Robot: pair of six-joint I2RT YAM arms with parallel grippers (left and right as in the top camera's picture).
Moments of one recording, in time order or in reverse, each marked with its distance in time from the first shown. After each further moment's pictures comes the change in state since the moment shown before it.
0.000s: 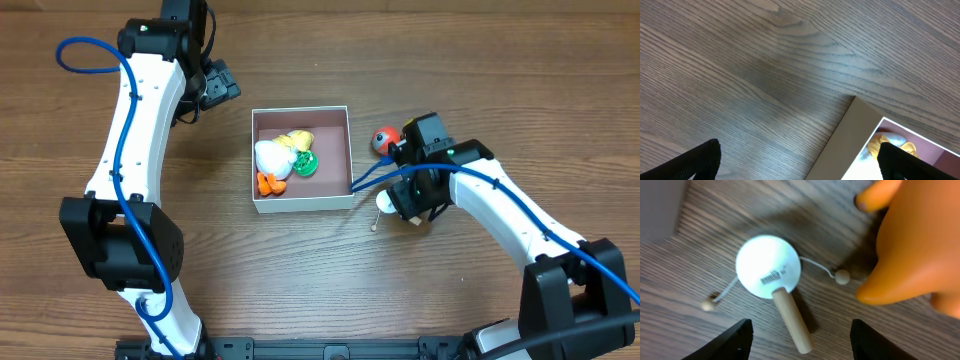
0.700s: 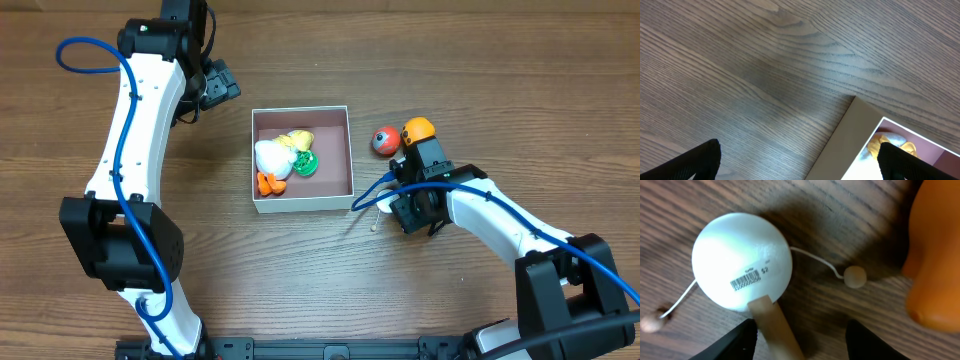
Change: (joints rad) left arm 0.000 0.000 0.000 0.000 0.000 0.000; right arm 0.000 0.000 -0.187 0.233 0.029 -0.002
